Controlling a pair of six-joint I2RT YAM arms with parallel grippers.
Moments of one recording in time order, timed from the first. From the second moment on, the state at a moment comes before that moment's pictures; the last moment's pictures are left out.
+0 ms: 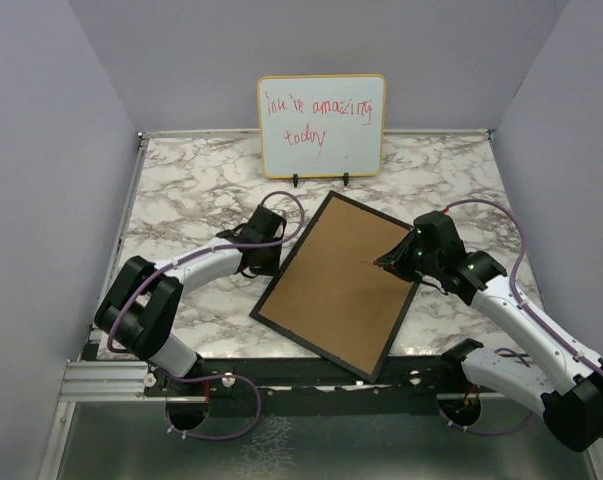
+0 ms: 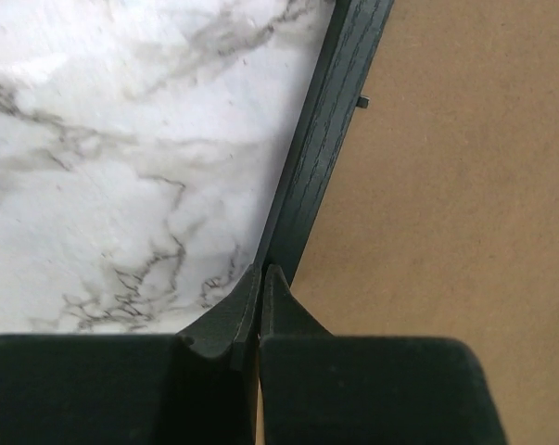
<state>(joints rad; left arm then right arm) -0.58 1.56 0.88 -0.39 0.03 -0.41 0.50 0.97 0.78 -0.63 0.03 1.03</state>
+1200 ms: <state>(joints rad) -0.67 1.54 0.81 -0.28 -0.06 -0.61 0.50 1.02 0.71 -0.40 -0.32 0.92</state>
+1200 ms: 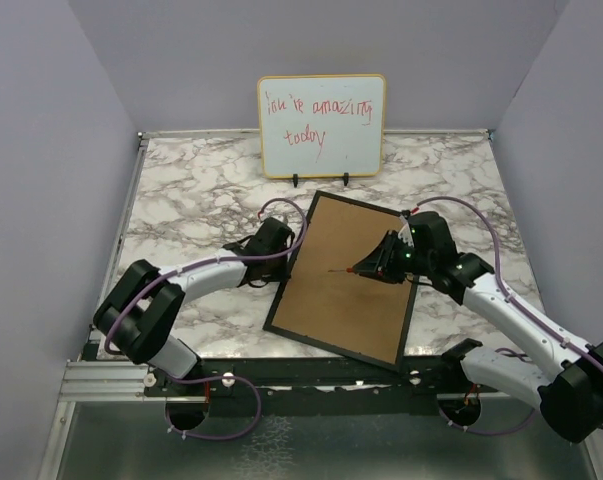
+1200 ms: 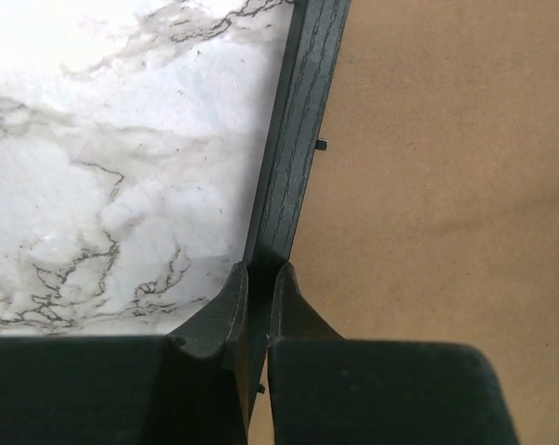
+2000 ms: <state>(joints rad) -0.78 1.21 0.48 -0.21 -0.16 -0.99 0.53 1.05 0.47 -0.04 -0.65 0.73</state>
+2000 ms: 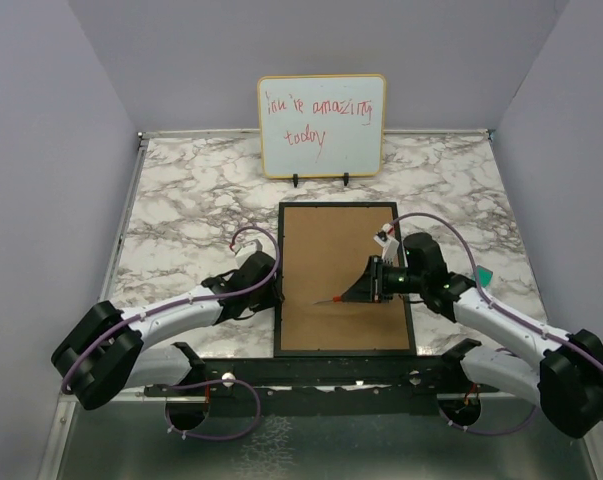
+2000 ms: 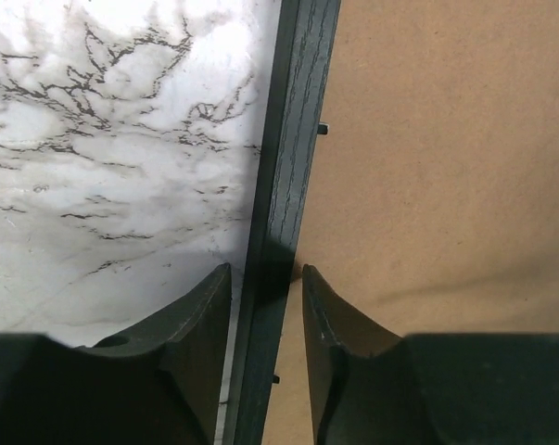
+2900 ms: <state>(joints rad) -0.79 1.27 0.49 -0.15 -0.14 -0.91 0.81 1.26 0.26 0.57 -0.56 0.68</state>
